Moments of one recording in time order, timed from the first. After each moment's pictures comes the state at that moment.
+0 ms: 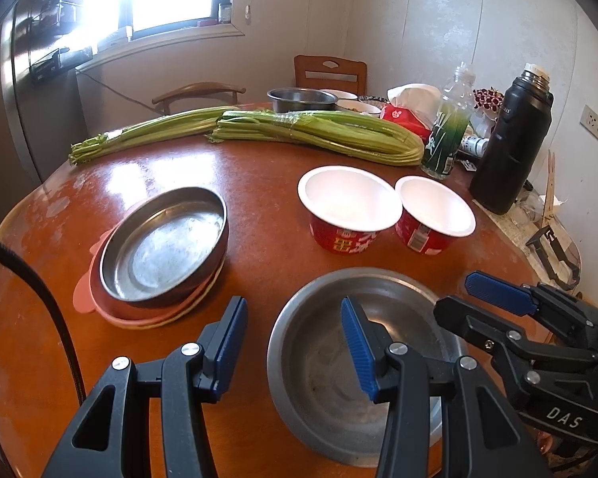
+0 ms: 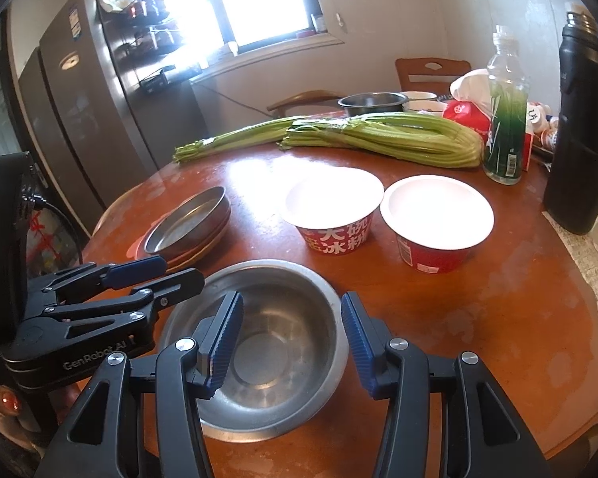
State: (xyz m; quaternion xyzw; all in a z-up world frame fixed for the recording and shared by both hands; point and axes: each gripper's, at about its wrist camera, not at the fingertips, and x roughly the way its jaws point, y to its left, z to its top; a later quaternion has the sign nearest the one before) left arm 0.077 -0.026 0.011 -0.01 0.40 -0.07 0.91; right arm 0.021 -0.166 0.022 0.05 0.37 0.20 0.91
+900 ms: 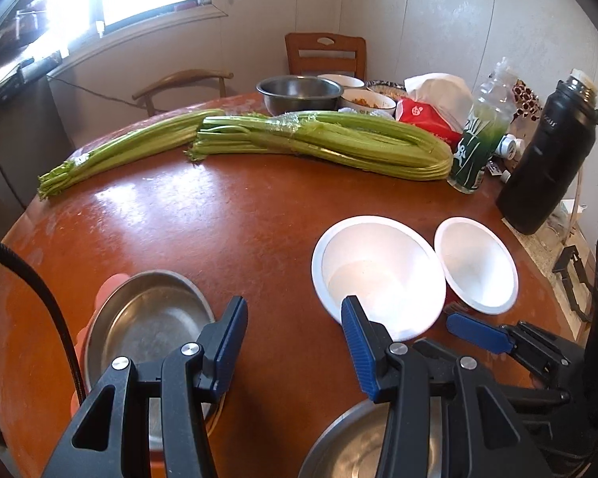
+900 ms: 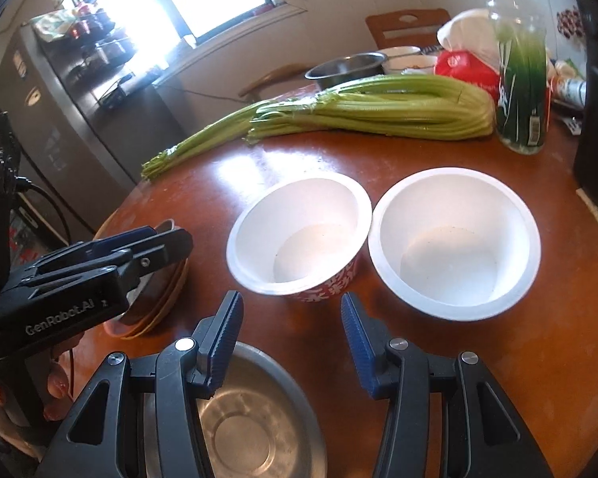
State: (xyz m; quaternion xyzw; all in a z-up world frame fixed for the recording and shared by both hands) left arm 0.196 -0.032 0.019 0.02 0.45 -0.08 0.89; right arm 0.116 -0.173 -0.002 0.13 0.43 0.18 0.87
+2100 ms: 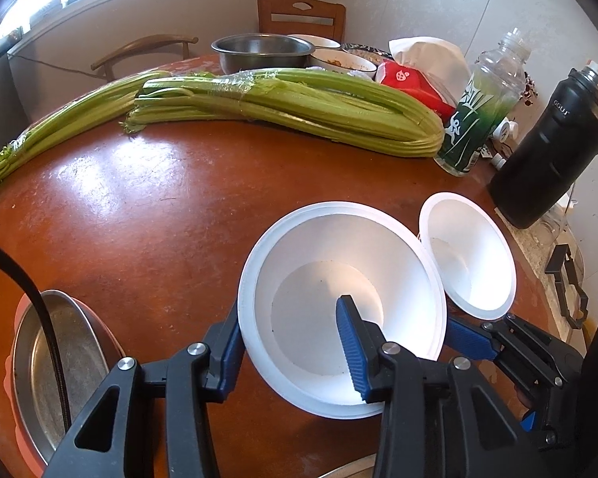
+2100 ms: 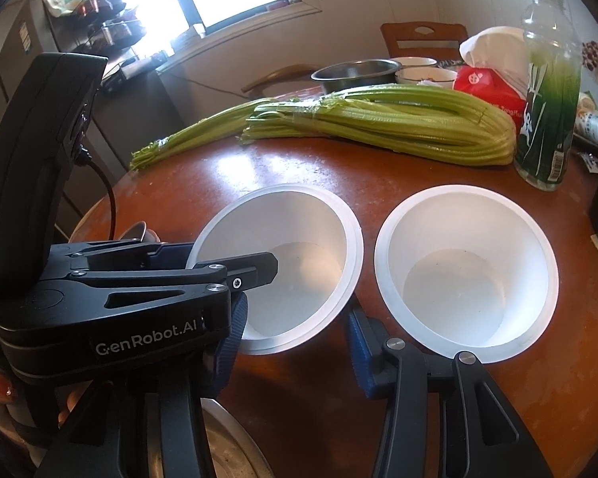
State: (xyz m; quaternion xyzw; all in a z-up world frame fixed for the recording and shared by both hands) left arm 0.245 -0.059 -0.018 -0.01 0.50 -0.13 0.85; right arm 0.145 -0.163 -0.011 0.07 0.42 0.18 0.89
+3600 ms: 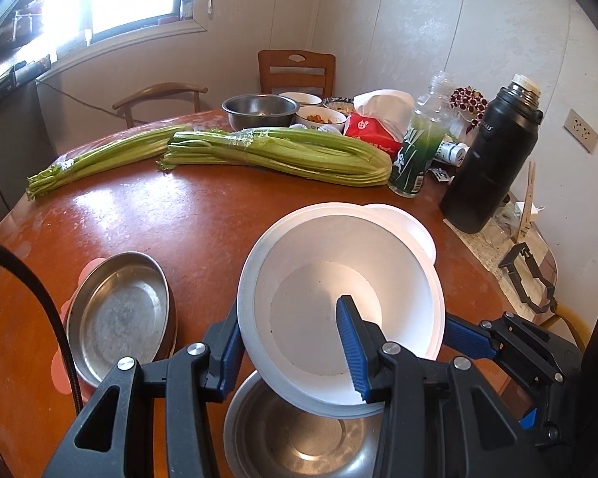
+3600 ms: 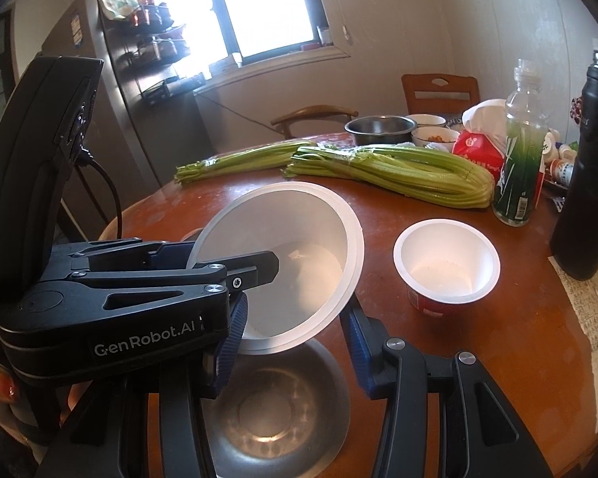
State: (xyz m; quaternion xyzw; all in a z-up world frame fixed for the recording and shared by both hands) left arm 0.135 -0.052 0.054 -0.01 0.42 -0.13 0.90; right arm 0.051 -0.157 0.054 0.04 0.35 0.21 0.91
